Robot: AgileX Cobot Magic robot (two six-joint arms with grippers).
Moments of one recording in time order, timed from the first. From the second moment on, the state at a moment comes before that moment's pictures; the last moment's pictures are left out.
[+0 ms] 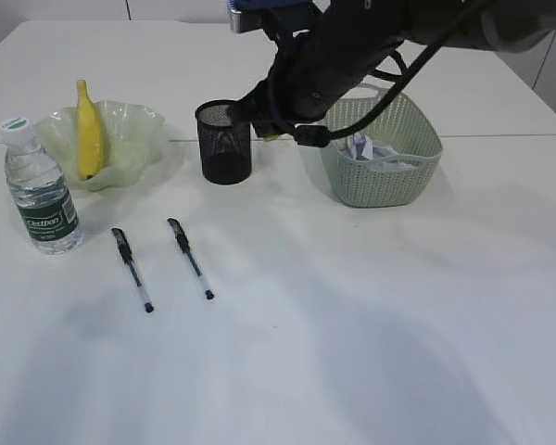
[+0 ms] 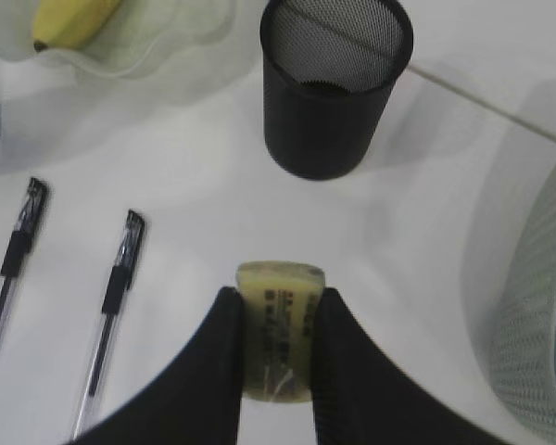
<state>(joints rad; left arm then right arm) 0.01 1.01 -0.85 -0.33 0.91 0.12 0.52 2.02 -1.73 0.02 0.61 -0.06</state>
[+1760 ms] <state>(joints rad) 0.01 1.10 -0.85 -0.33 0.84 0.12 0.43 2.40 -2.03 0.07 0.09 -0.05</state>
